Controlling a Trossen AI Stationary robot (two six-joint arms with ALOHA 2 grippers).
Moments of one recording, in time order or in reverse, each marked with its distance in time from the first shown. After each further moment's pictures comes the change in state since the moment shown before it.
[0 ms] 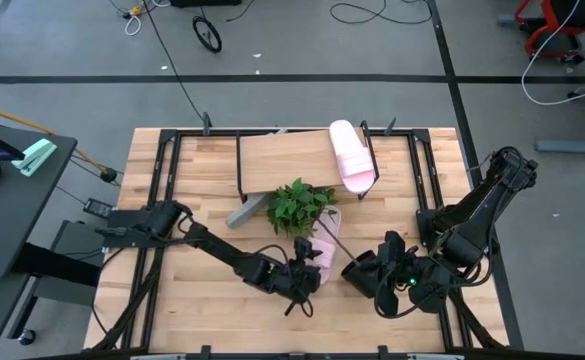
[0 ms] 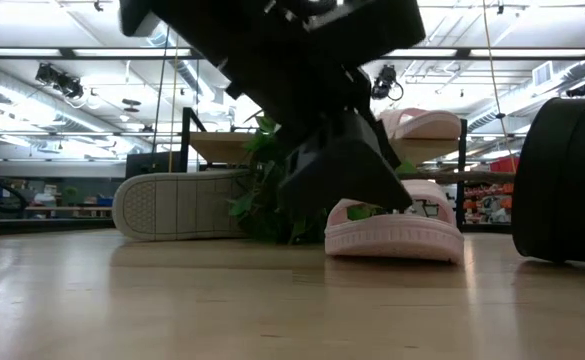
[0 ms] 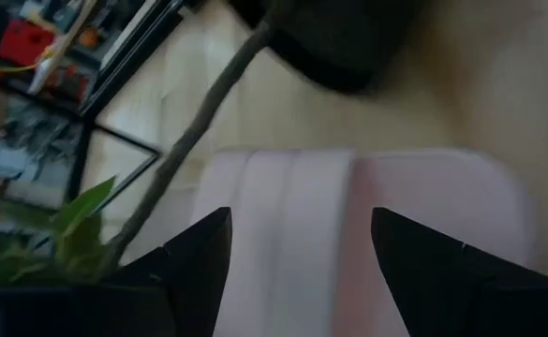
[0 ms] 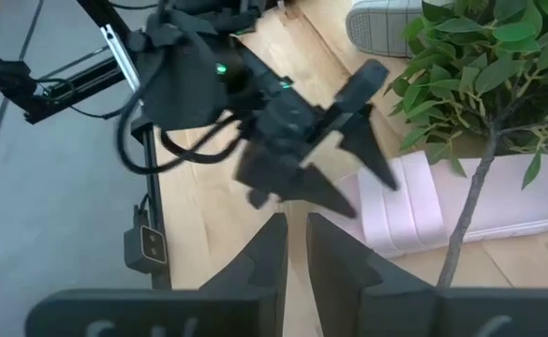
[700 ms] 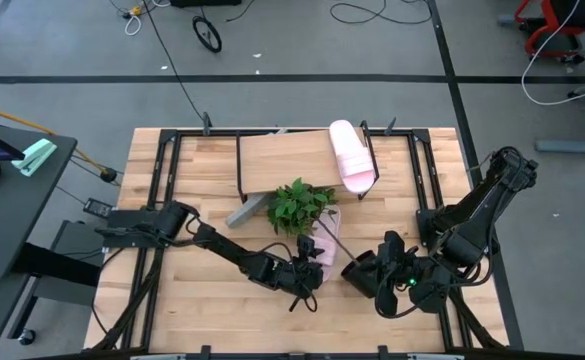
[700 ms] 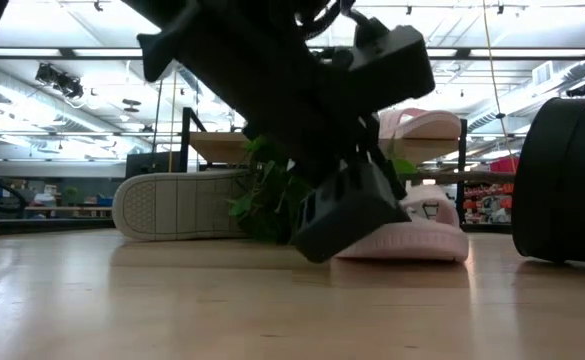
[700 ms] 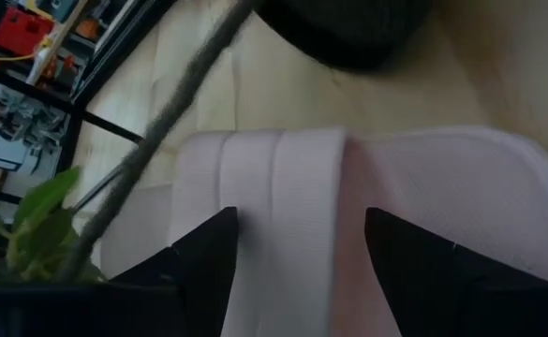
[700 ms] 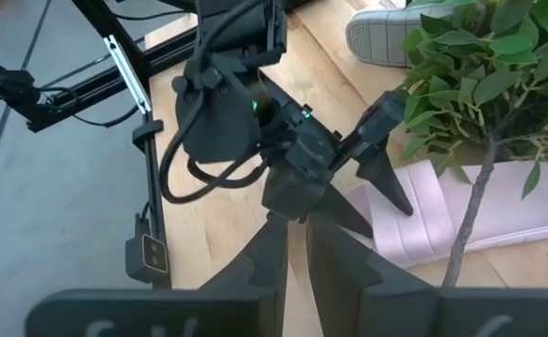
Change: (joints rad) left arm 0.026 0.063 0.001 0.054 0.026 0.000; right arm 0.000 0.000 0.000 0.020 0.021 -0.011
